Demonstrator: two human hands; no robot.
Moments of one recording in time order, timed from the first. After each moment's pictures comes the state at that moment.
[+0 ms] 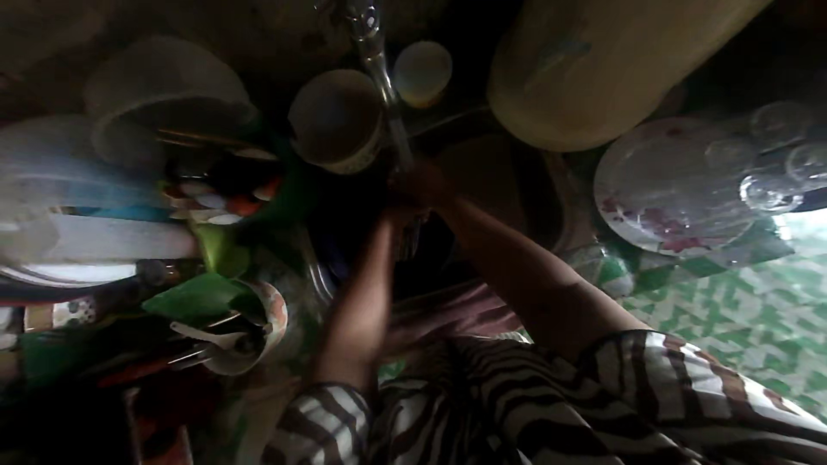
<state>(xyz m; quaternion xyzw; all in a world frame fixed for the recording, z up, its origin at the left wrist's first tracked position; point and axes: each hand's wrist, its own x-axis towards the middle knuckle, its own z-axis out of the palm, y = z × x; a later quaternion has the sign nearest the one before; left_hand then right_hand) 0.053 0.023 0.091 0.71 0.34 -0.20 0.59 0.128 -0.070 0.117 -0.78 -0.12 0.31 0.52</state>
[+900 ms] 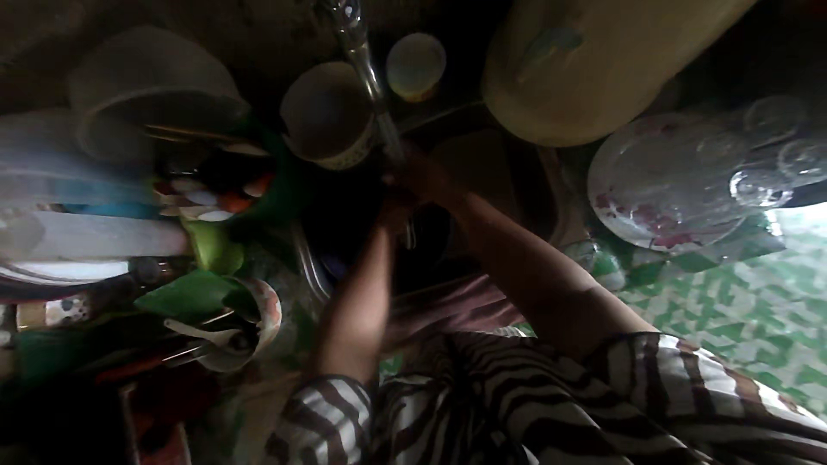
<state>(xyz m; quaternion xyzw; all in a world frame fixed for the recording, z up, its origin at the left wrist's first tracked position) 0.049 0.019 0.066 0.79 0.24 -0.09 0.55 0.133 -0.091 0.107 -0.72 -0.22 0.28 0.60</state>
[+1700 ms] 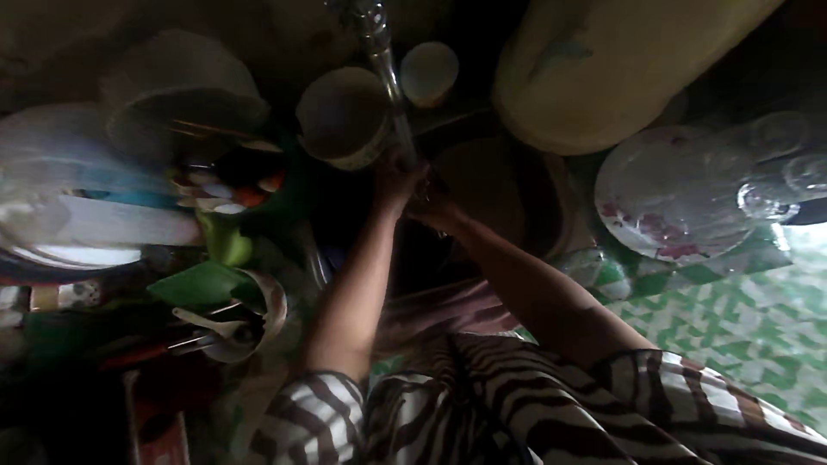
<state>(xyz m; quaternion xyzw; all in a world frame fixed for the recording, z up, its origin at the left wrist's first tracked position) 0.078 0.028 0.118 0.77 0.27 0.03 0.58 0.093 -0.102 0.075 -0.81 -0.12 0.38 0.43</state>
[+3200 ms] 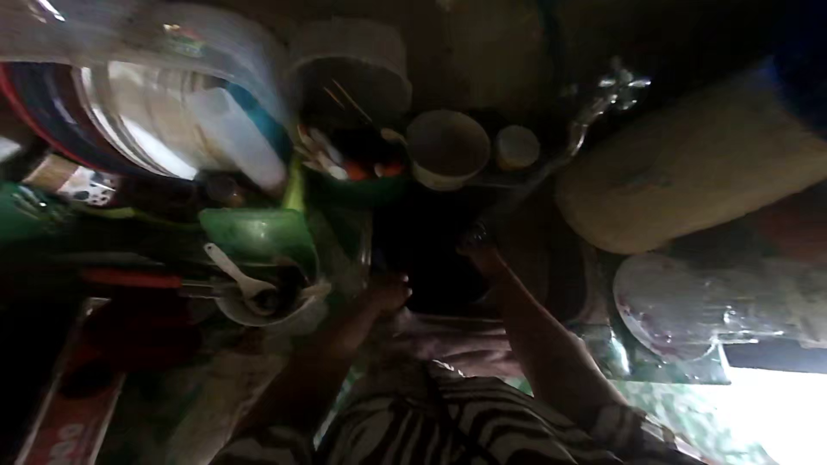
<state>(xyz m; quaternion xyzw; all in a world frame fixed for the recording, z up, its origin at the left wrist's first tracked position) -0.143 0.132 0.099 0.86 0.15 -0.33 0.35 0.045 -0.053 0.075 -0.83 -0.03 0.34 0.44</state>
